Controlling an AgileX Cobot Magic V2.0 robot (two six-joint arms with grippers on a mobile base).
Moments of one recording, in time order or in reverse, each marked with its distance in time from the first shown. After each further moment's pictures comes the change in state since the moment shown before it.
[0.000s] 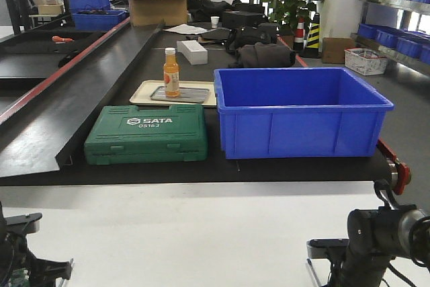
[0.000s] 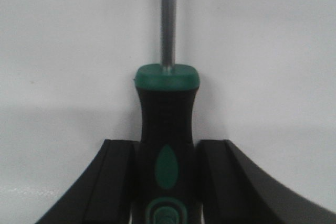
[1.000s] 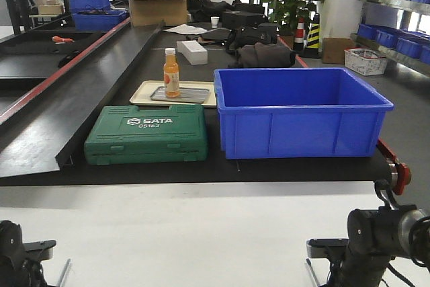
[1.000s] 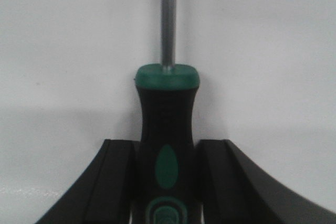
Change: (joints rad) left arm -0.040 0.100 0.068 0.009 -0.078 -0.020; right arm 0.000 0.000 0.000 0.013 -0.004 -0.010
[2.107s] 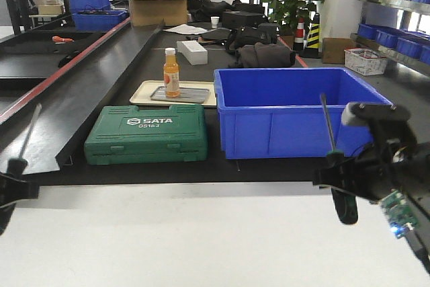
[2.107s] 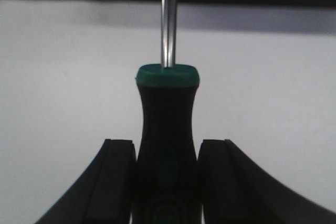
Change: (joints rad) left arm 0.000 -0.733 0.038 0.001 -0.147 0.102; right arm 0.000 -0.636 0.021 0.132 -0.284 -0.118
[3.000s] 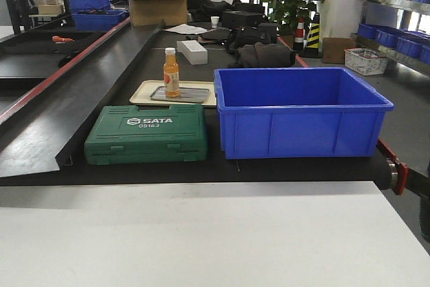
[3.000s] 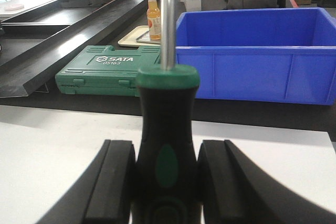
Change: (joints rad) left arm 0.000 -0.611 0.218 -0.001 -0.055 0.019; right arm 0.000 -0.676 0.417 0.121 -0.172 -0.139
